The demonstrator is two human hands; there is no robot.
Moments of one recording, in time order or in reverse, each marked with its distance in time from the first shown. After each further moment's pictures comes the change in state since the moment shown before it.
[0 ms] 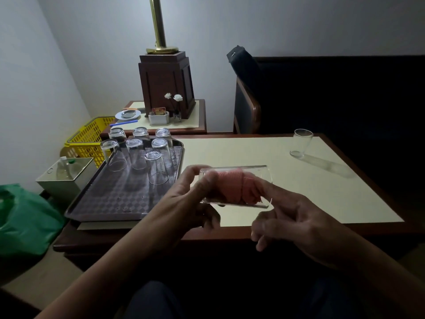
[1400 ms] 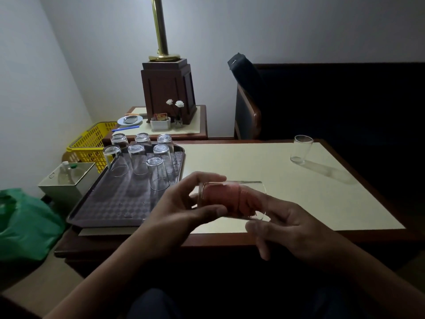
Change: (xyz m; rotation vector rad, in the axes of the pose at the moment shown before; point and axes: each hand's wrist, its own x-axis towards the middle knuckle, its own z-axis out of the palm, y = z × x) left_hand 0.002 -0.005 -0.007 0.168 0.038 0.167; right_hand 0.007 0.000 0.001 -0.121 -0.002 0.027
